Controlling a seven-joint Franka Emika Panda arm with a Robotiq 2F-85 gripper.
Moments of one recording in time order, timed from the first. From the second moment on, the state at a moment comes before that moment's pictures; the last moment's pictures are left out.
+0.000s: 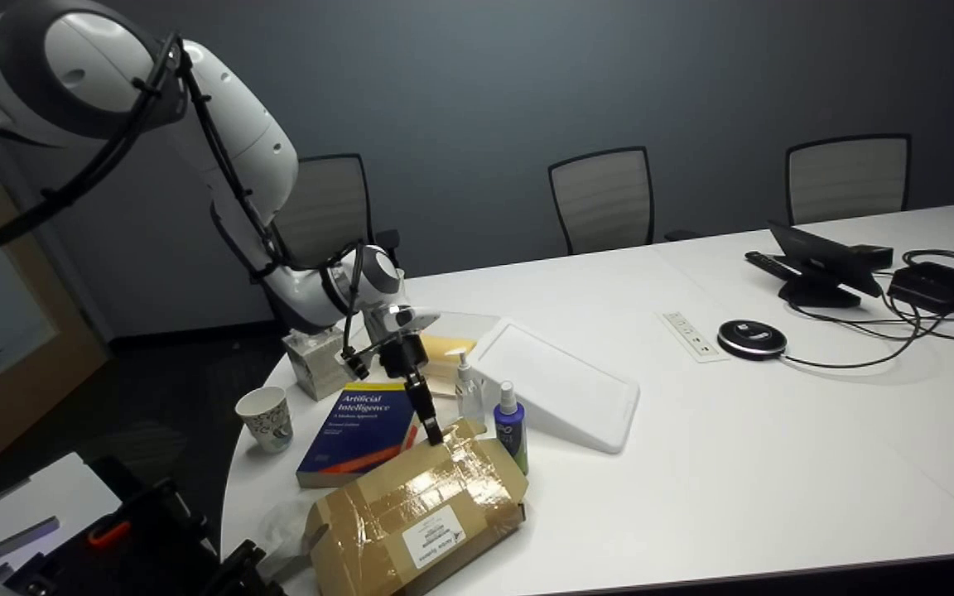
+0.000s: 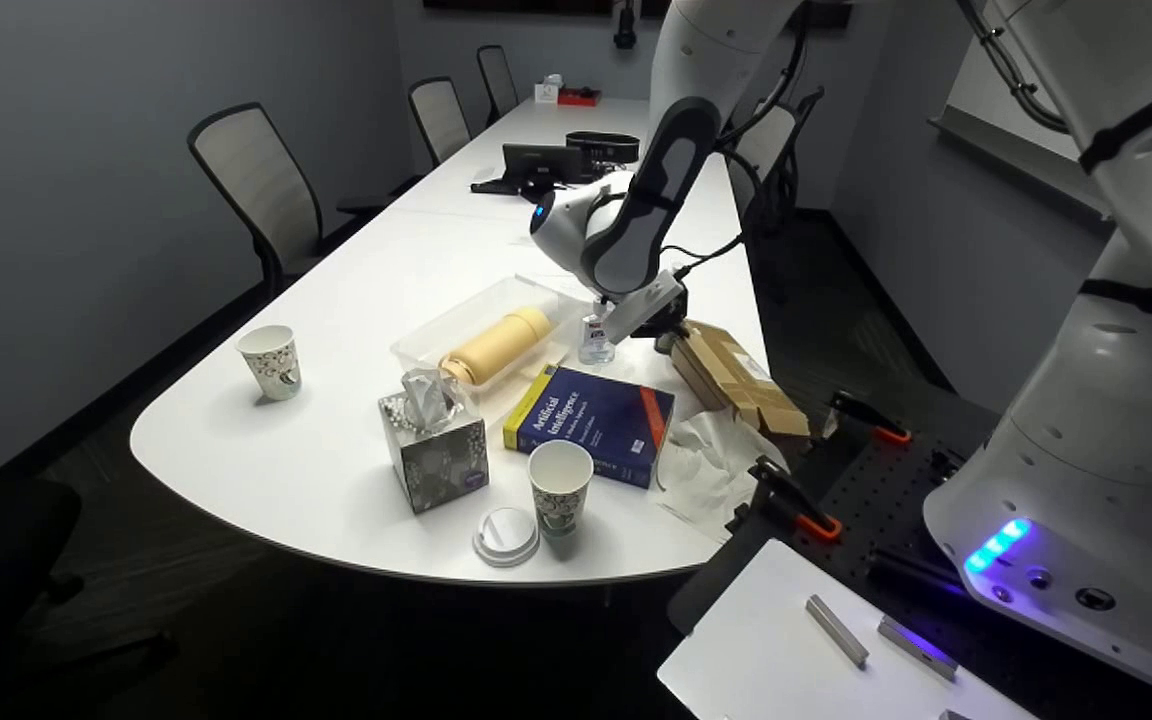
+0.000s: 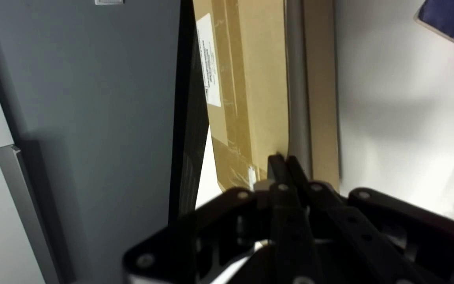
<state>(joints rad) 0.07 0.81 -0.10 -1.86 -0.75 2.07 1.19</state>
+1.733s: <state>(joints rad) -0.08 0.54 -0.21 -2.08 -0.19 2.44 0.51</state>
